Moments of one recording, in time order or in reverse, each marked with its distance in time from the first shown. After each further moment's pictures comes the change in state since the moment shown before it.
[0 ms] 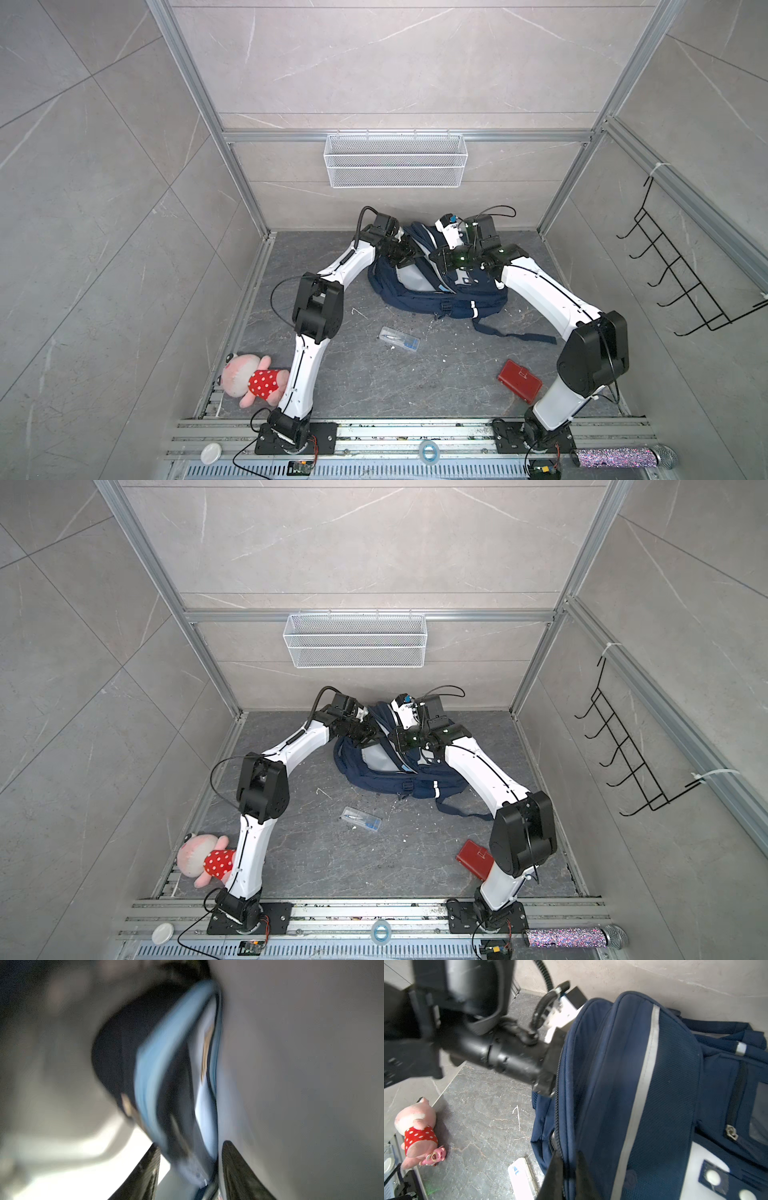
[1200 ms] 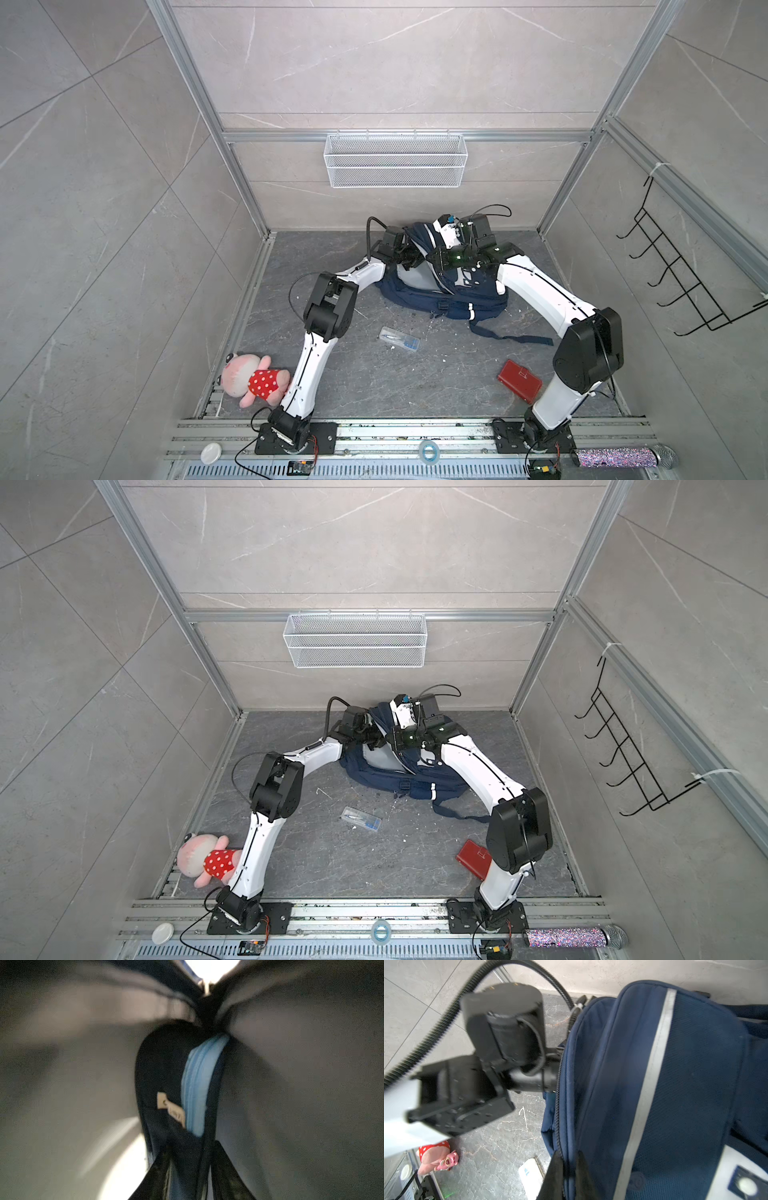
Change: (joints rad) left arm -0.068 0.225 0.021 0.594 -0.096 -0.348; right arm 0.019 0.032 0.034 -0.024 0.011 0.087
